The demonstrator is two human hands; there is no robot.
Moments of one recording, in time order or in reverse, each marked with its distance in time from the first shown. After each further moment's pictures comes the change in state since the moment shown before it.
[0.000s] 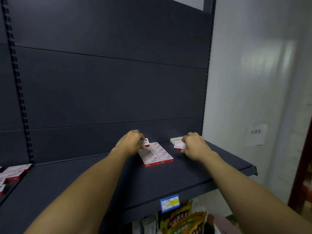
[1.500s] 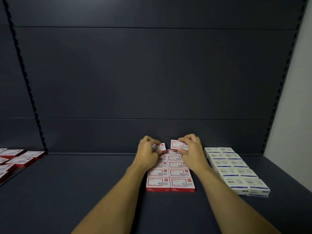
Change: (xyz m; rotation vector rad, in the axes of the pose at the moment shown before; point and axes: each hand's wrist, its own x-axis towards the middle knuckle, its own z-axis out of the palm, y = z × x) left_hand 0.080 -0.020 0.122 -0.322 0.242 -0.512; right_hand 0.186 -0.016 0.171 0.782 0.137 -0.262
